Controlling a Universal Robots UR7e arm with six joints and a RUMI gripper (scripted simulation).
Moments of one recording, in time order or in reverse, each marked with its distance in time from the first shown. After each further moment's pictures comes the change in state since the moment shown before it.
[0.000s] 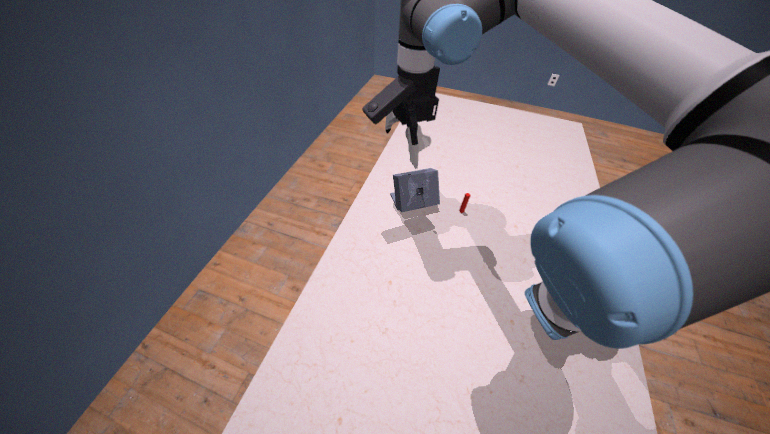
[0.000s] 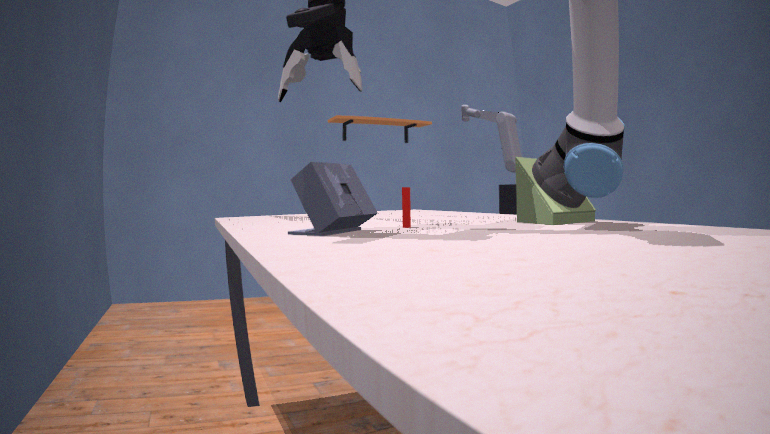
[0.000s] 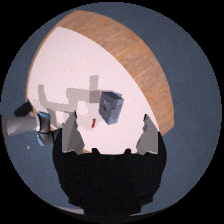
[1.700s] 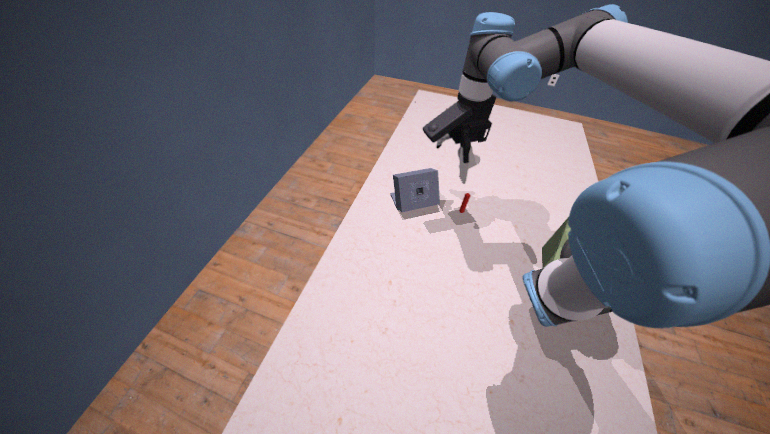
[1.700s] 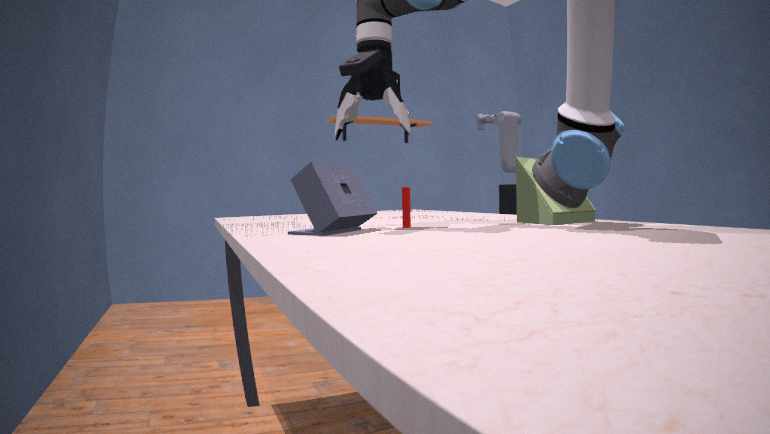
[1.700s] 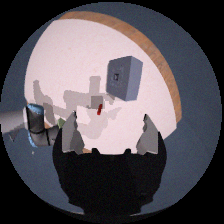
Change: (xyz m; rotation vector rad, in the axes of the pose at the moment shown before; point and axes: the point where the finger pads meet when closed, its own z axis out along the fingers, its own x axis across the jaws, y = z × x) arm -0.045 0.140 0.062 -0.003 -0.009 0.113
